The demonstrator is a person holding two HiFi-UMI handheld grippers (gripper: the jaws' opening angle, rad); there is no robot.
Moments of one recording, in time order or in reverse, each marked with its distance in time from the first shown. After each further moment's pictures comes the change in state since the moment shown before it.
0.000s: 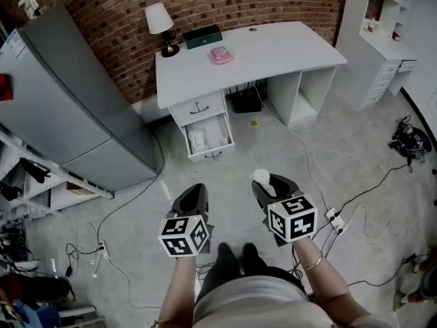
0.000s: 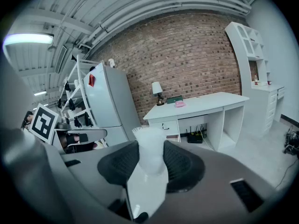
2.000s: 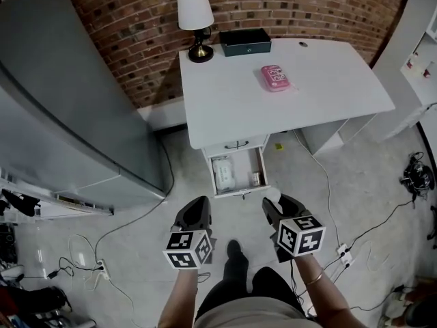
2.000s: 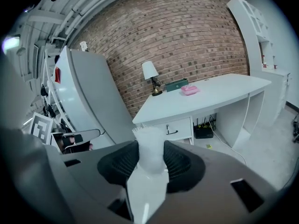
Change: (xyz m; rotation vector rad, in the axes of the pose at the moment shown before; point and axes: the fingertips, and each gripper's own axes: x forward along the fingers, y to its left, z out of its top) left arm 0.248 0.350 0.099 -0.106 0.035 0.019; right arm 0.414 0.009 0.102 0.135 0.132 -0.044
